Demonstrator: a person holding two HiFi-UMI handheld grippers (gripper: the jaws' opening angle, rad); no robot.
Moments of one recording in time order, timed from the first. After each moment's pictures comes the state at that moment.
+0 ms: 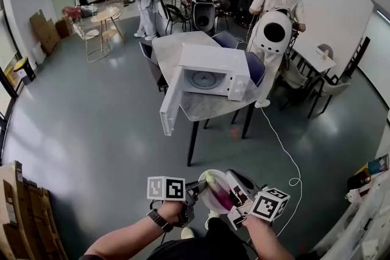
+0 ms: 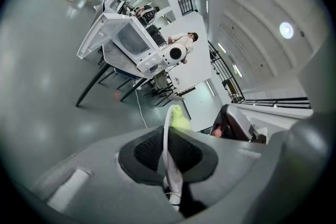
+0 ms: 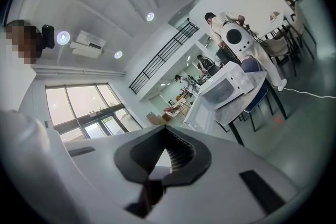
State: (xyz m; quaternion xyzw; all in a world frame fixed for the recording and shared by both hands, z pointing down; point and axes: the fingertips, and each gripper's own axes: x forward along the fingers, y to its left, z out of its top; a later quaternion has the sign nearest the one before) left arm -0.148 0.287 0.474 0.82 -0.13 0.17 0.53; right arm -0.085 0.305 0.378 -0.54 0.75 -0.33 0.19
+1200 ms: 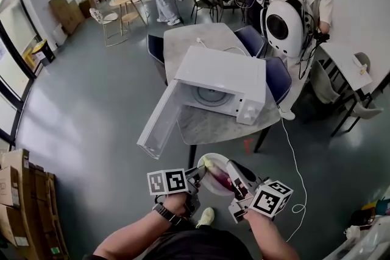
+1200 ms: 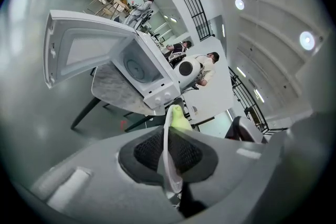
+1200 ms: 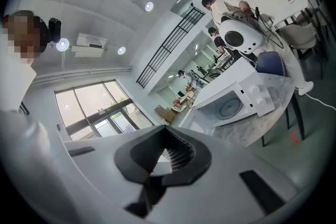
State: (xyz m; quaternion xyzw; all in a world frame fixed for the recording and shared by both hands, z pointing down) left arm 0.036 0.043 0.494 0.79 -0.29 0.09 0.54; right arm 0.110 0.069 0.390 -0.46 0.80 -0.35 0.16
